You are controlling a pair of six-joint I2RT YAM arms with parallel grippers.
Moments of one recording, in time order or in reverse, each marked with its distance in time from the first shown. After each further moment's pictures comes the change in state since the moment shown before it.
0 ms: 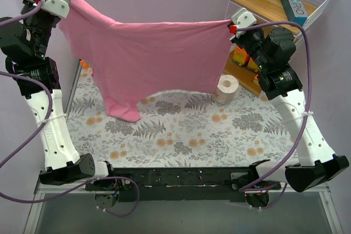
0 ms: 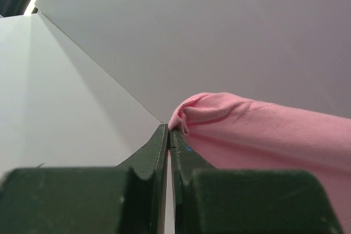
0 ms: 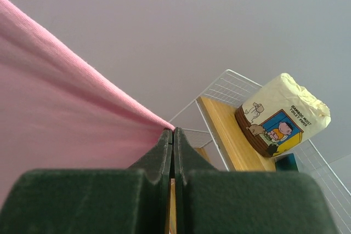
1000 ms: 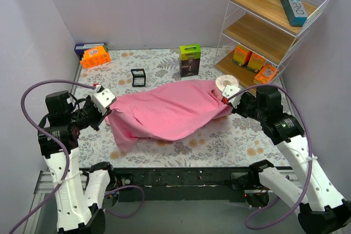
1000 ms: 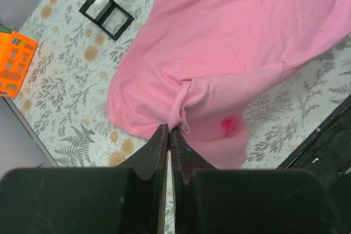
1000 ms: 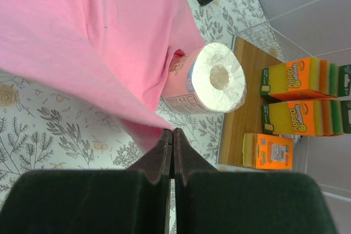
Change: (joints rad) left arm -0.058 -0.582 -0.660 -1.092 0.324 0.184; right arm -0.001 -0.492 -0.653 -0.513 -0.132 -0.137
